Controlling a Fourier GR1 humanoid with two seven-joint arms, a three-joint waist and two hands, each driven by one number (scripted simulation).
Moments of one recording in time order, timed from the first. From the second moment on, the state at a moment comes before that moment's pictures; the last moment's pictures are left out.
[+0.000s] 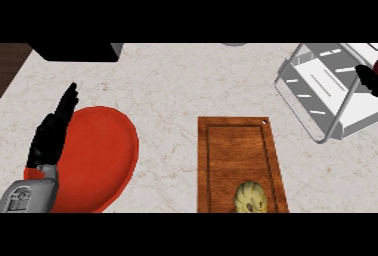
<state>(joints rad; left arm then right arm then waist) -0.17 0.24 0.08 -1.46 -0.19 0.05 0.06 -0.58 -0.71 -0.11 -1.63 0.60 0.25 0.13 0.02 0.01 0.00</state>
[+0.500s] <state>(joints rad) -0.17 0.23 0.08 -1.46 -0.21 0.06 0.07 -0.73 -0.76 -0.12 -1.15 0.72 0.13 -0.20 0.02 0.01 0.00</state>
